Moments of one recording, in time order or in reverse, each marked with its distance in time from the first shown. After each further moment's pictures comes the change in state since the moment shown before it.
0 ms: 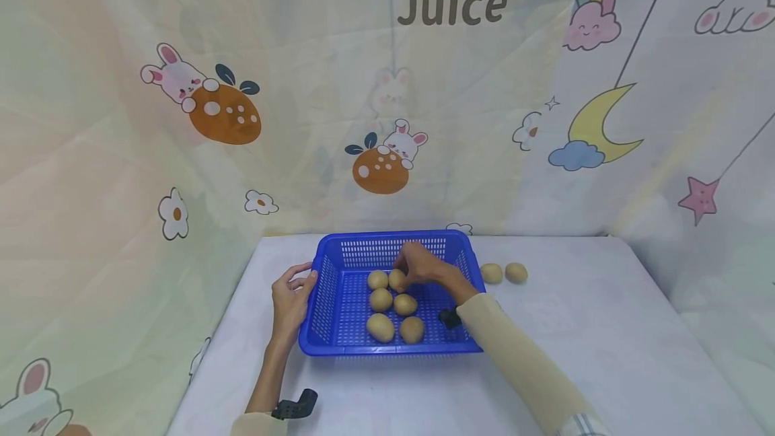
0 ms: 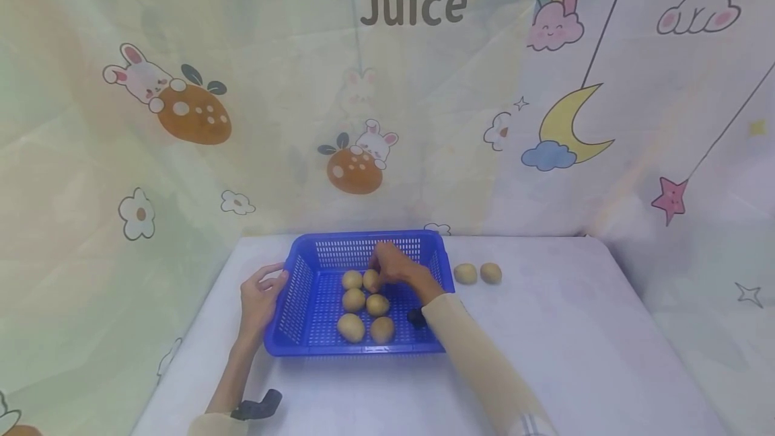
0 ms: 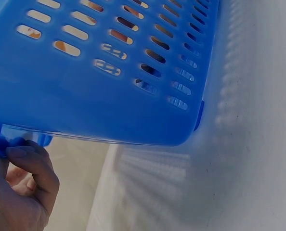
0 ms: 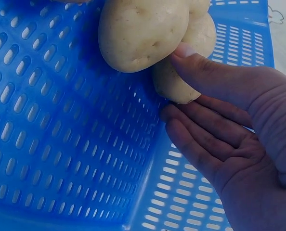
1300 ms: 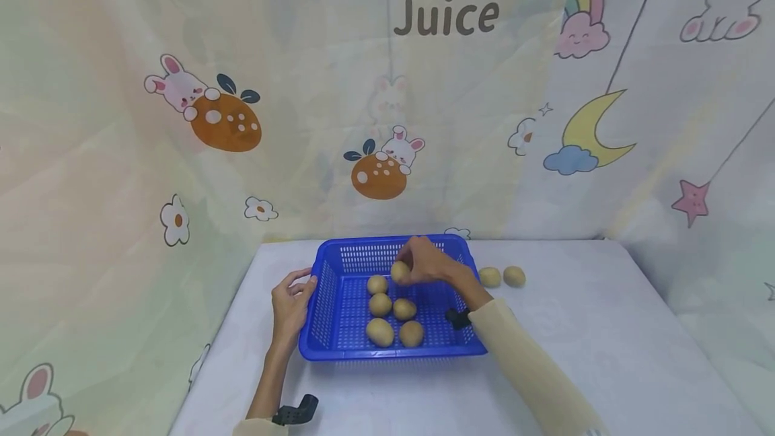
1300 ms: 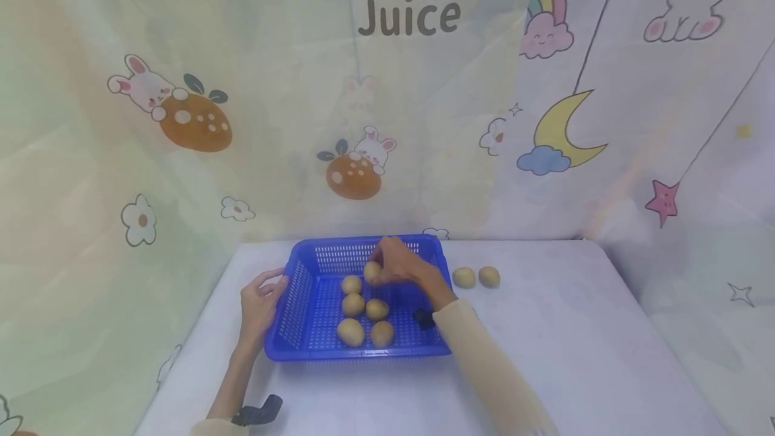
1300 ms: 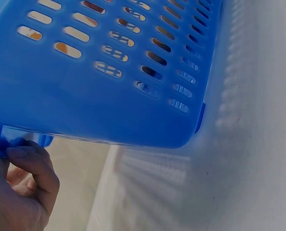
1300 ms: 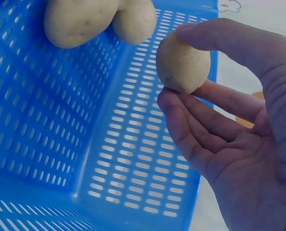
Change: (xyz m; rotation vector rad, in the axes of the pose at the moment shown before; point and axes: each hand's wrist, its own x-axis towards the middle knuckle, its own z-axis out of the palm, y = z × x) left_hand -0.003 0.002 0.000 -0.020 -0.007 0.001; right_hand -0.022 -0.016 -0.029 -0.021 0.073 -0.105
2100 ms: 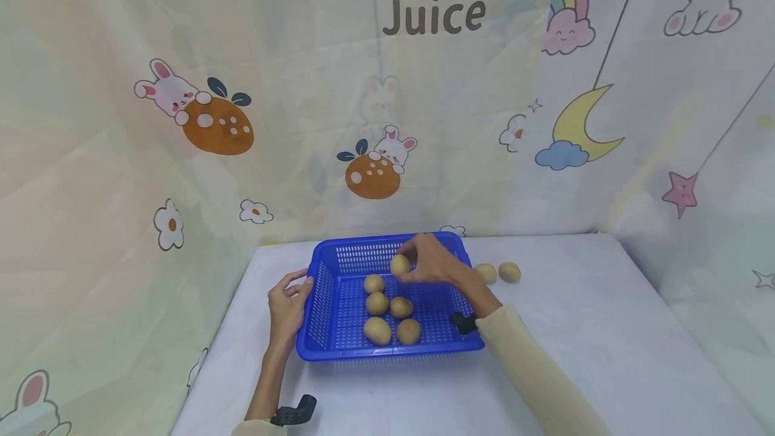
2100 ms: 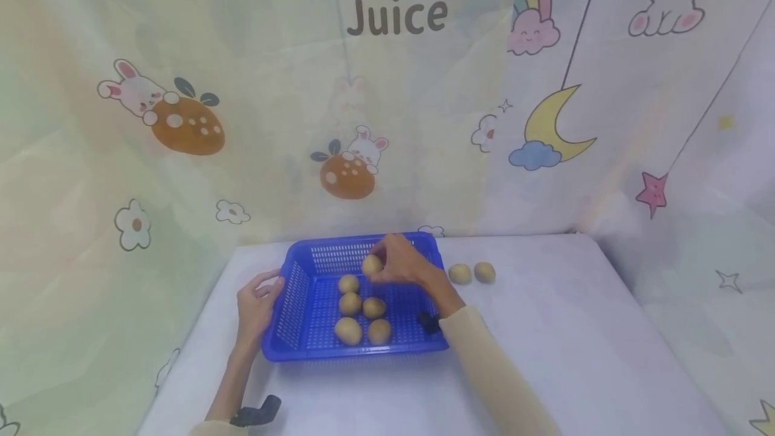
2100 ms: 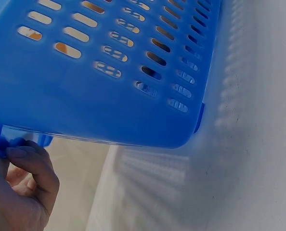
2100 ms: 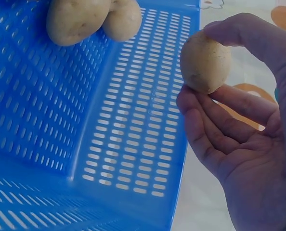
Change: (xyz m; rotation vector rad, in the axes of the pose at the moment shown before) left_hand -0.001 -0.004 0.001 0.036 0.022 -0.014; right_hand -0.026 -0.007 -0.006 -0.012 0.132 -0.017
